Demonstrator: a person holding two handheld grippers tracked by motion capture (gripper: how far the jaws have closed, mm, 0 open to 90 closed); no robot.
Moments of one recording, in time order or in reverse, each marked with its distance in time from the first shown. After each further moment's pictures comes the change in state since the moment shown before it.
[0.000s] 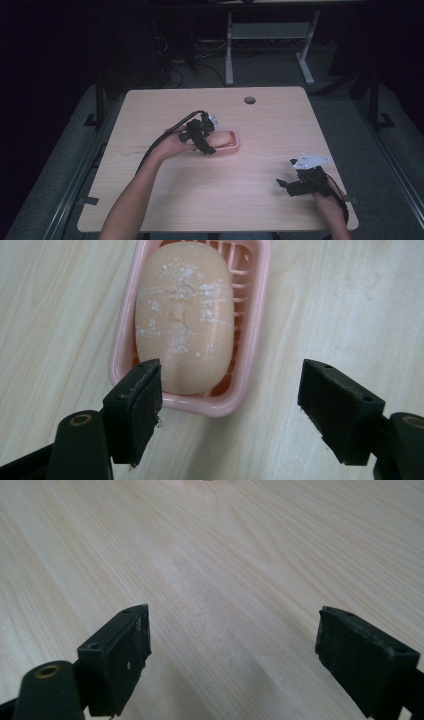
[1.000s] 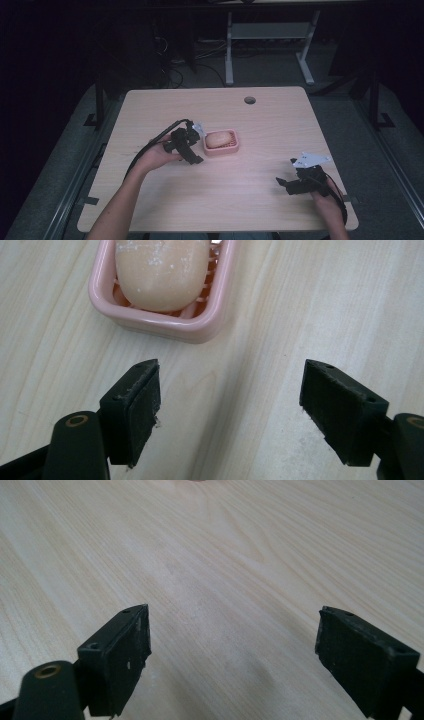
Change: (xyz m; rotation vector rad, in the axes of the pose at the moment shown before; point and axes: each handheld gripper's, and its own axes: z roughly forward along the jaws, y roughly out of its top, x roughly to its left) left arm -0.017 -0.045 -0.019 -0.006 0.004 -0.034; right arm -0.001 0.001 0.002 0.000 -0.018 0.034
